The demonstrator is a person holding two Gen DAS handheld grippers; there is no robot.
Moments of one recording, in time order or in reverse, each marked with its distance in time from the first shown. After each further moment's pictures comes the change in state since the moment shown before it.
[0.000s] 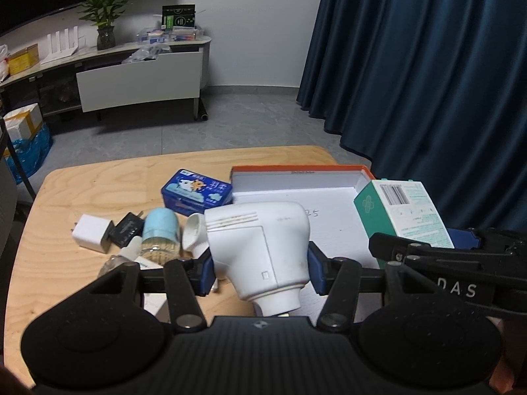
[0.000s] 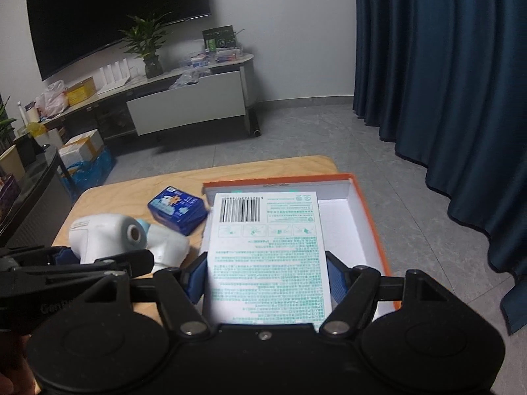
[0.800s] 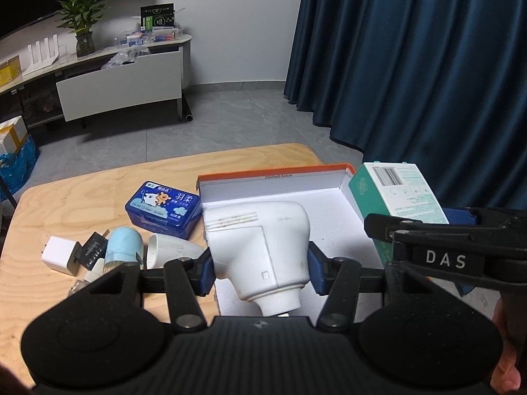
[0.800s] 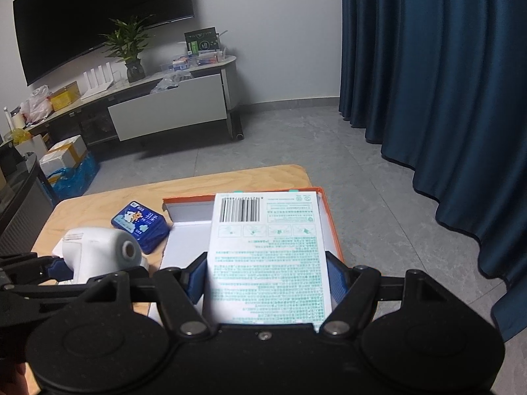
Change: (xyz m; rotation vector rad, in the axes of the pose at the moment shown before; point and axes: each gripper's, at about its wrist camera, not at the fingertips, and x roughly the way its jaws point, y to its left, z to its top) left arm 0.031 -0.029 0.017 0.051 0.017 -0.013; right arm 0.027 -0.033 0.022 0.008 -0.003 -0.036
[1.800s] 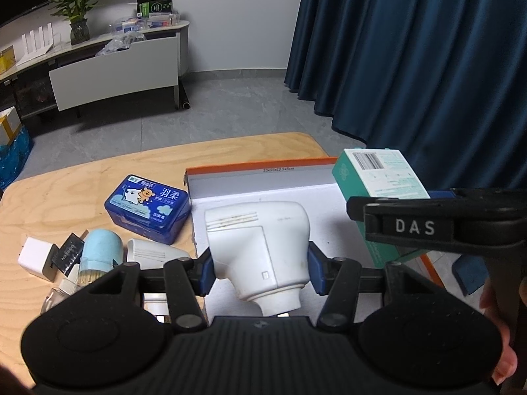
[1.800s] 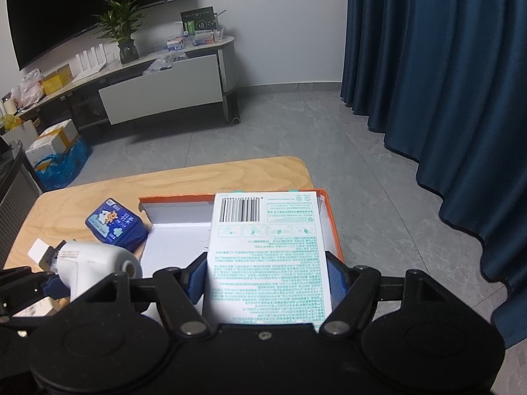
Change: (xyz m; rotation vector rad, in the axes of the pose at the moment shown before) left arm 0.033 -0.004 0.007 -0.015 0.046 -0.004; right arm 0.057 -0.003 0.022 -0.024 0.073 -0.013
